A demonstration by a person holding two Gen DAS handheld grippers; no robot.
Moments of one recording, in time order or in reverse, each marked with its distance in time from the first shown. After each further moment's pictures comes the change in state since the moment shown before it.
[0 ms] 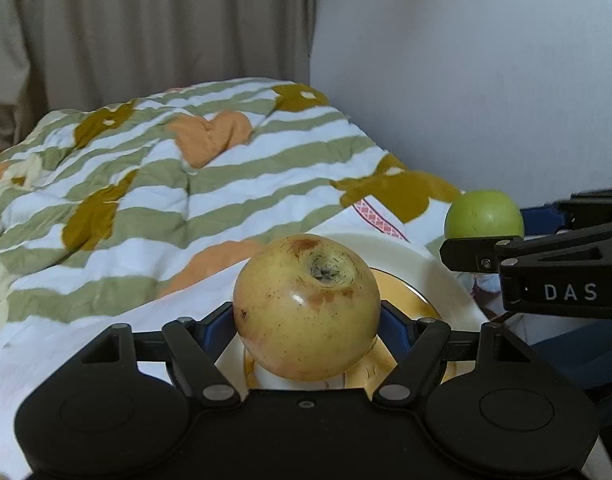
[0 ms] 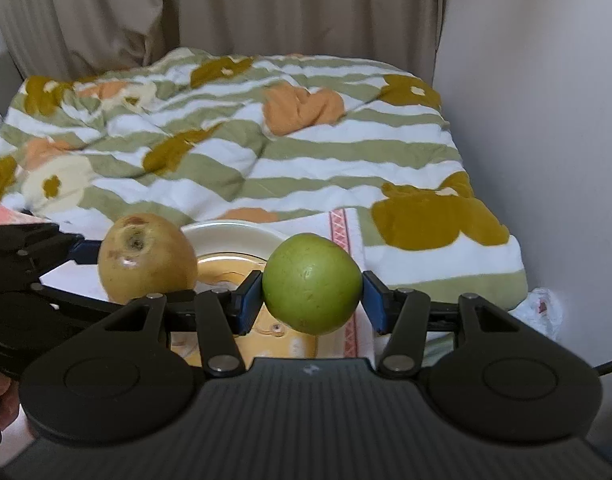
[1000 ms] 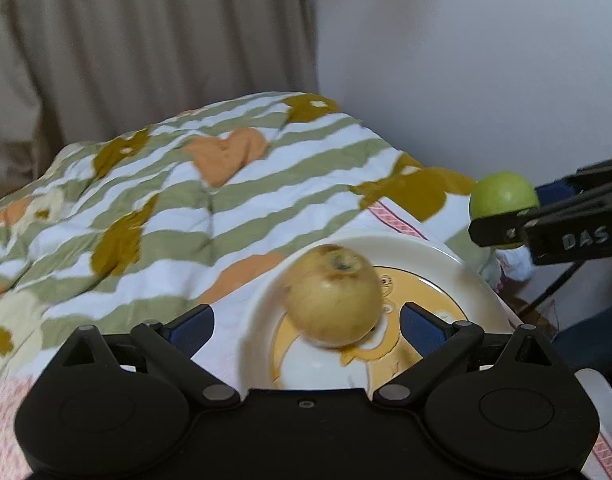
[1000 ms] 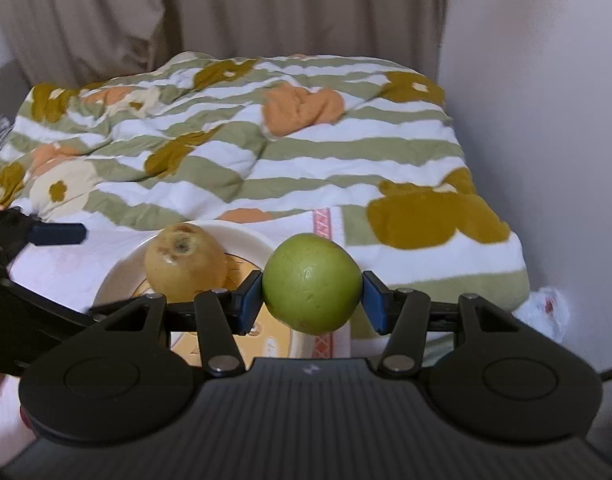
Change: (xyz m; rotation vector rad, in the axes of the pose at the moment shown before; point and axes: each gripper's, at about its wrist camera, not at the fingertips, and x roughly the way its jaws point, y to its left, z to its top) left arm -0.020 -0.004 -0.002 0.061 -0.038 0.108; right arm 0.002 -0.030 0.000 0.009 -0.006 0.066
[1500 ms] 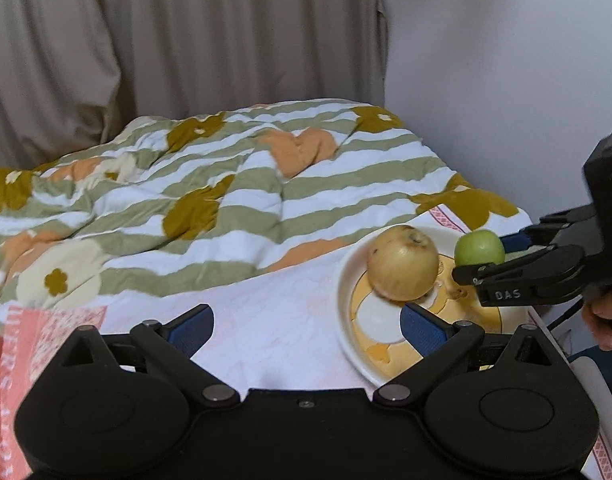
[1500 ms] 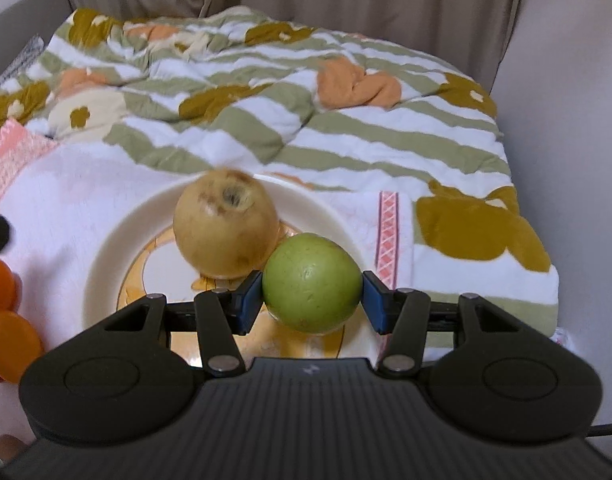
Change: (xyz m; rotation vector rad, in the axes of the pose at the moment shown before) left arm -0.069 0.039 -0.033 -0.149 -0.016 0.122; right arm 0.048 0.049 -0.018 -0.214 0.065 0.028
